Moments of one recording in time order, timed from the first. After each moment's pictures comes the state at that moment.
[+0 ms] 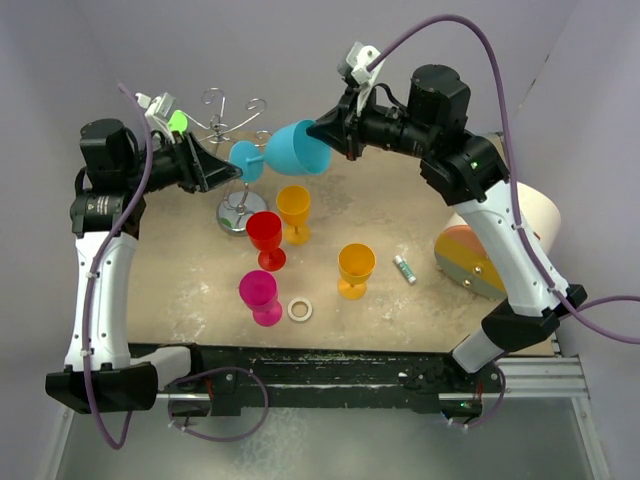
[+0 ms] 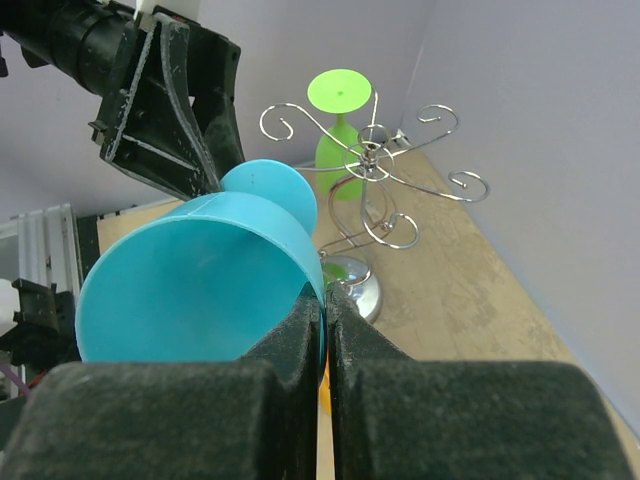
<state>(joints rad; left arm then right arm) 0.06 1.18 1.49 -0.59 0.94 -0.41 0.65 1.58 2.14 -0.62 -0.46 -0.13</state>
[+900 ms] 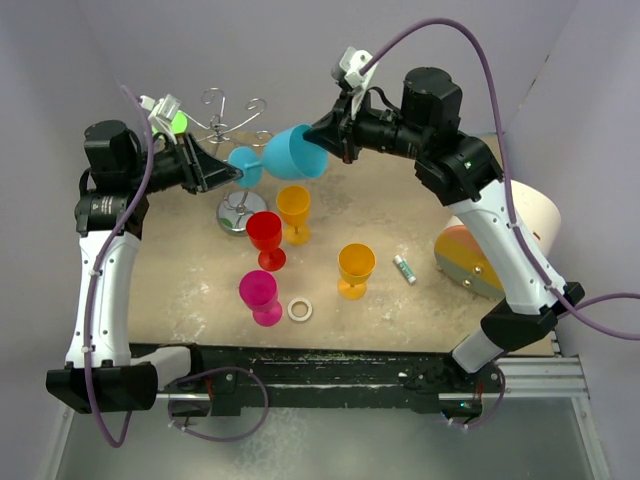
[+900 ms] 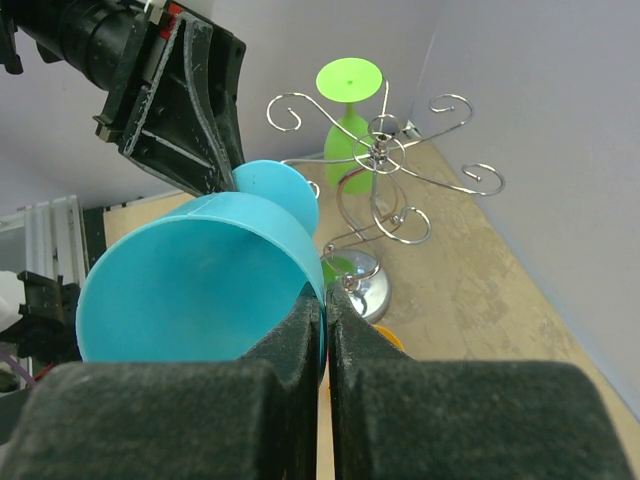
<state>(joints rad) 0.06 1.18 1.44 -0.54 0.99 -0.47 0.67 1.59 2.12 -0.62 -0.47 -0.13</state>
